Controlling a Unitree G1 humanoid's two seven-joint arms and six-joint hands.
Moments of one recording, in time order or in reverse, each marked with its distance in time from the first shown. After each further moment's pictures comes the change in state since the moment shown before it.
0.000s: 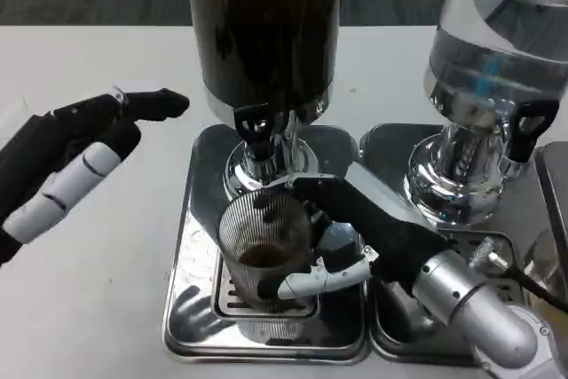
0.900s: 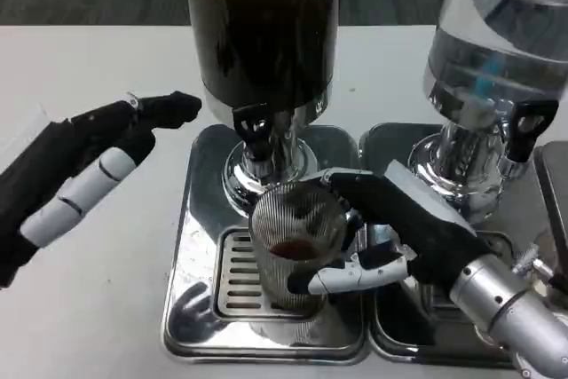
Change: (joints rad) left arm -0.007 -0.010 -0.043 0.015 0.000 -0.002 0.000; right arm 0.092 -0.045 -0.078 -0.166 0.057 0.090 0.051
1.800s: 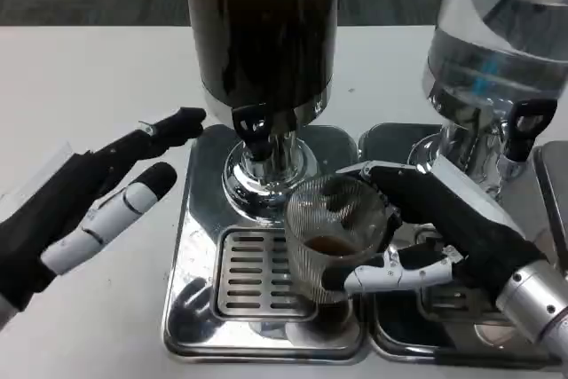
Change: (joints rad) left arm 0.039 -0.026 -0.027 0.043 0.081 -0.075 0.009; right arm 0.108 -0.059 -0.088 -0.192 0.045 0.077 0.037
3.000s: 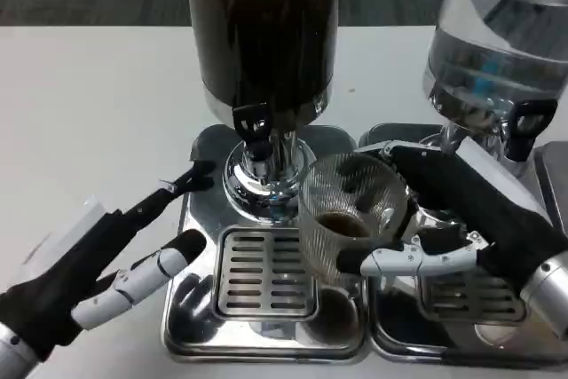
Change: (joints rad) left arm 0.093 -0.005 -0.076 0.060 0.153 -0.124 0.100; right arm 0.022 -0.014 -0.064 -0.120 0.054 0.073 0.030
